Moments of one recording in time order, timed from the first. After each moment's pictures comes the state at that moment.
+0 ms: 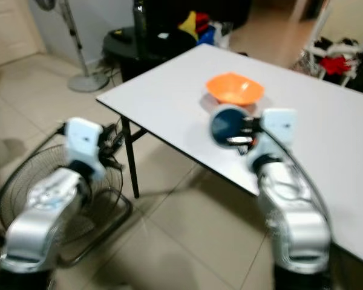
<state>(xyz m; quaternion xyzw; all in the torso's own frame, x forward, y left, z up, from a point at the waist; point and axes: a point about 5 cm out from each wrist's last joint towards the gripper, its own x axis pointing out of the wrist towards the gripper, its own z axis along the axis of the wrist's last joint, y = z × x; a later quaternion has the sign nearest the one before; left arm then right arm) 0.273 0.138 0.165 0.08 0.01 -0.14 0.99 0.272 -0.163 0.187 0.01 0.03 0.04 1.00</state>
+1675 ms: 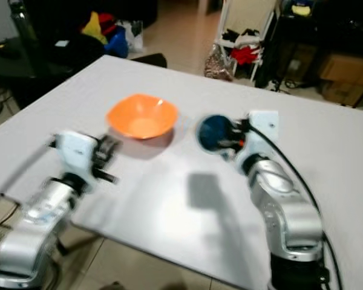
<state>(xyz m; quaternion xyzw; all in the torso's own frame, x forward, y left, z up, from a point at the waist) 0.256 0.135 0.150 0.08 0.03 -0.17 0.98 0.280 -0.171 0.175 0.03 0.09 0.06 0.99</state>
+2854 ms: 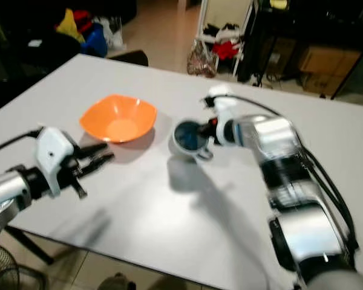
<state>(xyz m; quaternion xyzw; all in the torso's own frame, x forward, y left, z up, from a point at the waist) 0.242 0.176 0.184 0.18 0.08 -0.38 0.90 0.370 -0.144 0.176 -0.04 0.33 0.28 0.90</state>
